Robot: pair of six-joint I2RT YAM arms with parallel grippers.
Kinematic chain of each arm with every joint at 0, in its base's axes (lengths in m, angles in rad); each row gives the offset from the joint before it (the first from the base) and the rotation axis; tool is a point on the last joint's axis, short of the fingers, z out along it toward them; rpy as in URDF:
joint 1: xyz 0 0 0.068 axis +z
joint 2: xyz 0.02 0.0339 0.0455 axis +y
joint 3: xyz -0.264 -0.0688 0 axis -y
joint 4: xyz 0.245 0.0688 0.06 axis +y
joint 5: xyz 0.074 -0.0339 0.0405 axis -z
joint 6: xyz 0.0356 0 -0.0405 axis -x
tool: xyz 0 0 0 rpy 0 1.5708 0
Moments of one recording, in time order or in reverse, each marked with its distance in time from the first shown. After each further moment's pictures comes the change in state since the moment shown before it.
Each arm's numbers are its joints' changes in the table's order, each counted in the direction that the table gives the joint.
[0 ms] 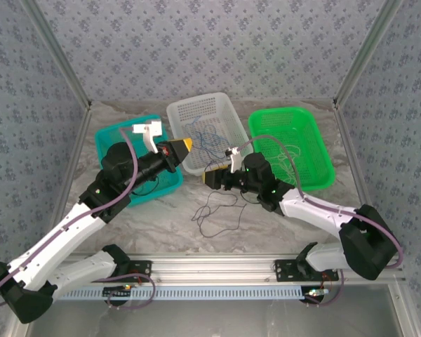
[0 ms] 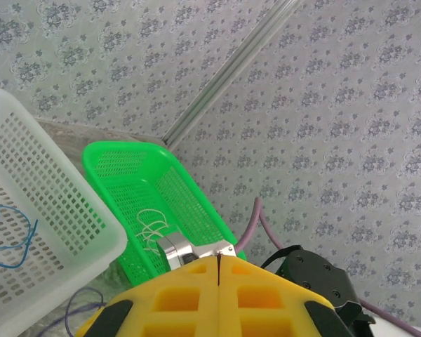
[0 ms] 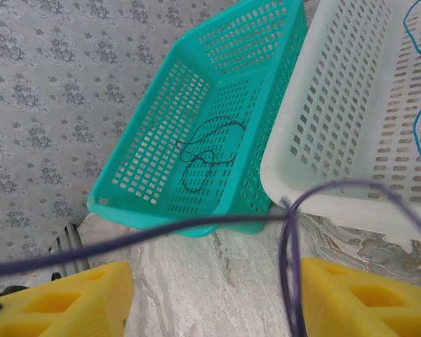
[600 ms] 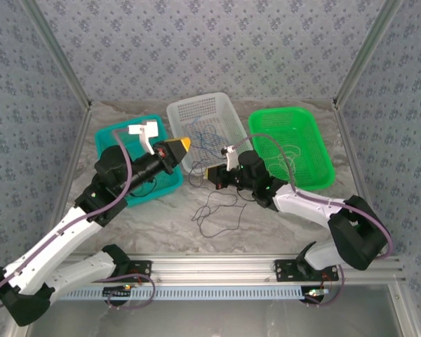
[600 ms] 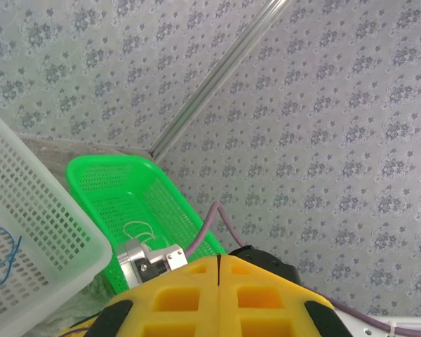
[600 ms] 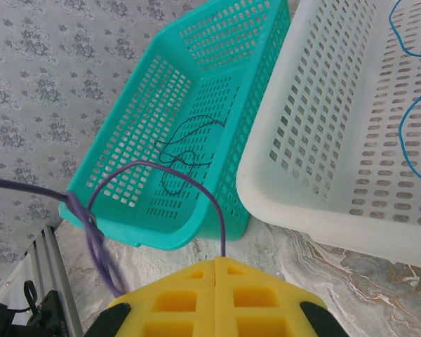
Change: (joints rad) left arm -0.019 -0.041 0.000 -0.022 -0.009 -0.008; right arm -0.001 0.090 0.039 -0.016 0.023 0.031
